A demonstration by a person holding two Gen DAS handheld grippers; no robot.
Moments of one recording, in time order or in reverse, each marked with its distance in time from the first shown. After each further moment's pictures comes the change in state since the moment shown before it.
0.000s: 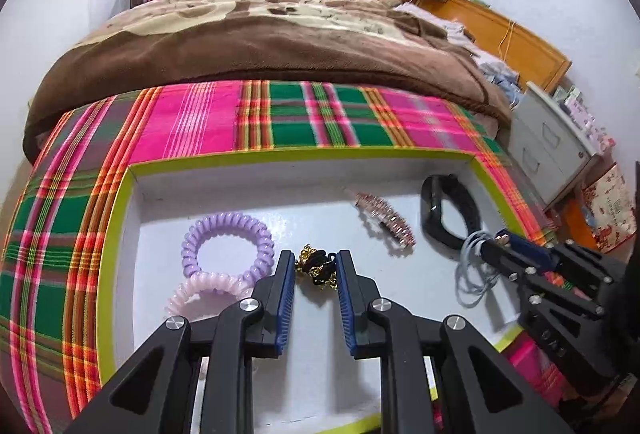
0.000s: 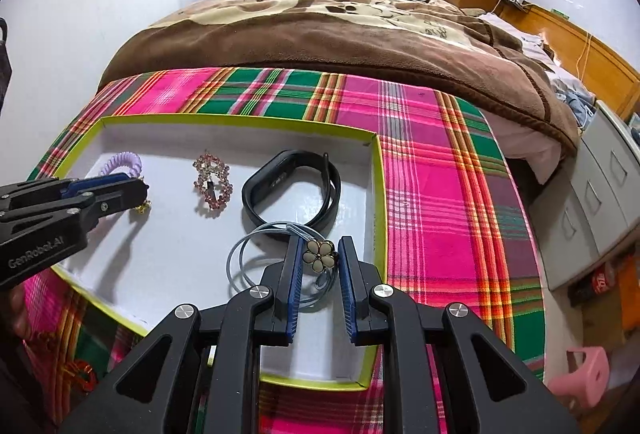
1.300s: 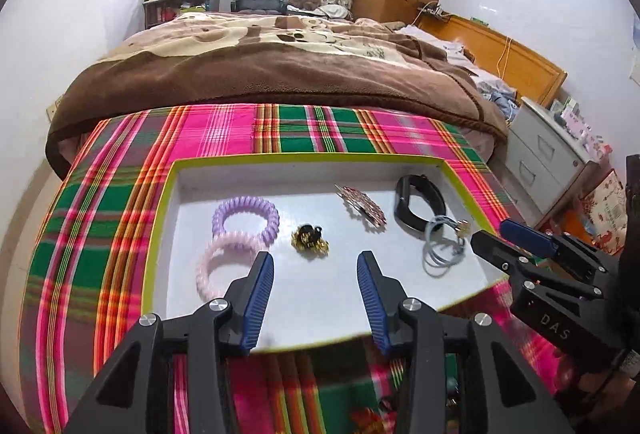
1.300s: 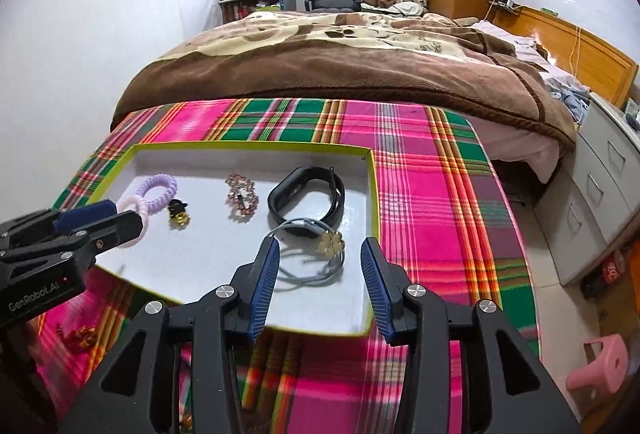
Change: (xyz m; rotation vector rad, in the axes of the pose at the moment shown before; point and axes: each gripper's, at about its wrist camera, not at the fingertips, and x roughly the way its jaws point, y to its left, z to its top) left arm -0.067 -0.011 -0.029 -0.015 -0.099 0.026; right arm -0.047 -0.002 -0.011 0.067 -0.095 0.048
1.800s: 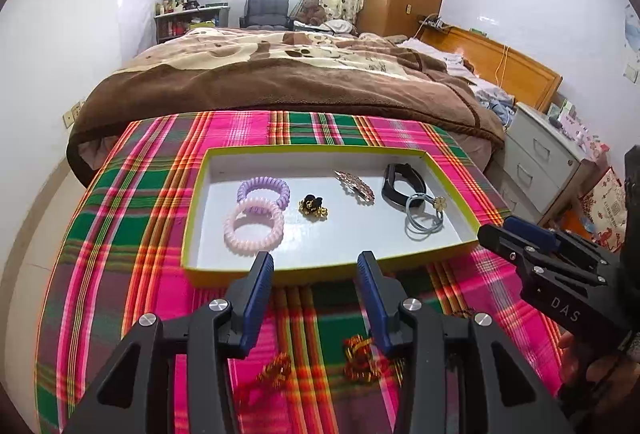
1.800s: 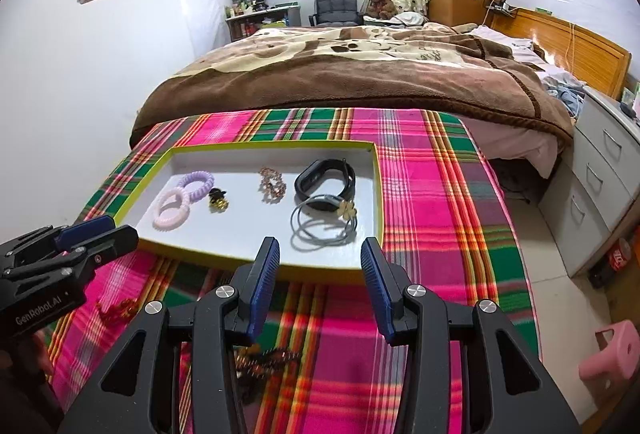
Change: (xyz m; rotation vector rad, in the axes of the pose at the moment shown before) left arm -0.059 -0.007 -0.036 0.000 -0.061 0.029; right arm -0.046 0.005 -0.026 0.026 -0.049 0.048
